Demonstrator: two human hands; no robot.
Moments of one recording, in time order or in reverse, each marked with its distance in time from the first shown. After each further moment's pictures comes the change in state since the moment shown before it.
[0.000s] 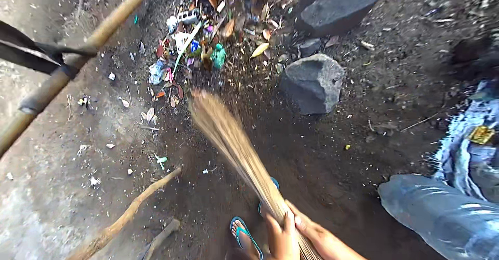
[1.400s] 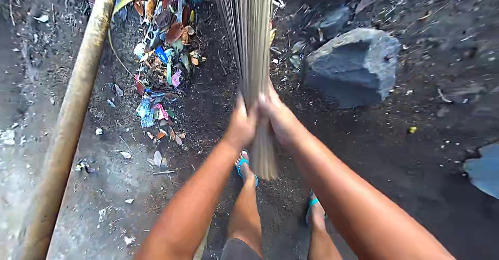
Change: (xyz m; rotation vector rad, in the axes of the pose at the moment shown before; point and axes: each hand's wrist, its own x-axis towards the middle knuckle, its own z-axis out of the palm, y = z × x) left_hand 0.326 0.437 -0.057 0.625 -0.506 0.746; right_hand 0.377 -0.320 0.003 0.269 0.447 -0.488
